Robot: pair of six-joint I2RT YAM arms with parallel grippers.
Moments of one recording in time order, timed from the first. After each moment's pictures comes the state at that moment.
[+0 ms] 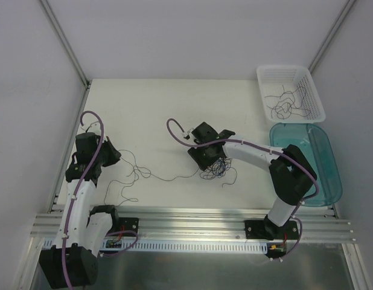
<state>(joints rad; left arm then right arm) 0.12 0.79 0.64 -0.54 0.20 -0.30 0.81 1.70 1.19 -0.64 0.01 0.02</state>
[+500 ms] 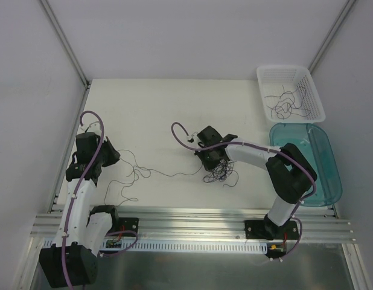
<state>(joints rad) 0.12 0.80 0.64 -0.54 0.16 -0.30 0.76 1.76 1.08 -0.49 -0.04 0.00</state>
